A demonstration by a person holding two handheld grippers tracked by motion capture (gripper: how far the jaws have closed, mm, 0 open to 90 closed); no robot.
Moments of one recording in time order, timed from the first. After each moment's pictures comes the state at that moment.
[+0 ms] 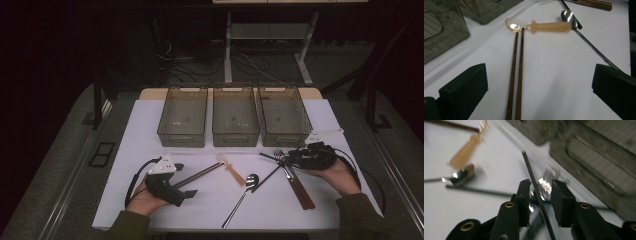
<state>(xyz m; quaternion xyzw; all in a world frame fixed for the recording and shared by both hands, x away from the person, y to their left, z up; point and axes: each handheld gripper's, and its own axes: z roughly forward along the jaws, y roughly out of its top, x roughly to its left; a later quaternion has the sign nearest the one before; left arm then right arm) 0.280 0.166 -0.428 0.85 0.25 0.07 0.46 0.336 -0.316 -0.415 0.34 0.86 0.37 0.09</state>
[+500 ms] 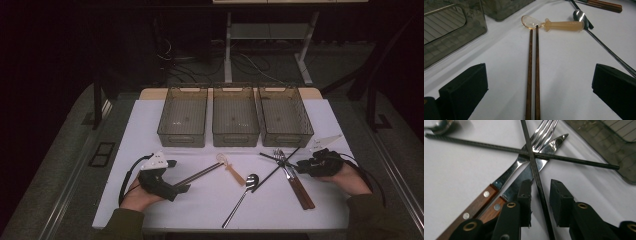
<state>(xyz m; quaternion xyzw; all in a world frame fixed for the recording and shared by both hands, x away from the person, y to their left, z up) 0.289 0.182 -0.431 0.84 0.26 0.08 0.46 0.337 -0.337 -0.441 0.31 0.90 0.31 0.07</state>
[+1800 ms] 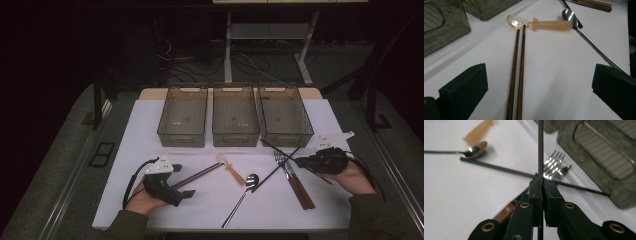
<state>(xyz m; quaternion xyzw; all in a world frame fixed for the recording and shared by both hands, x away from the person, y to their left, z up) 0.280 0.169 -0.433 0.84 0.26 0.06 0.47 0.326 -0.334 -0.409 0.28 0.88 0.37 0.08</state>
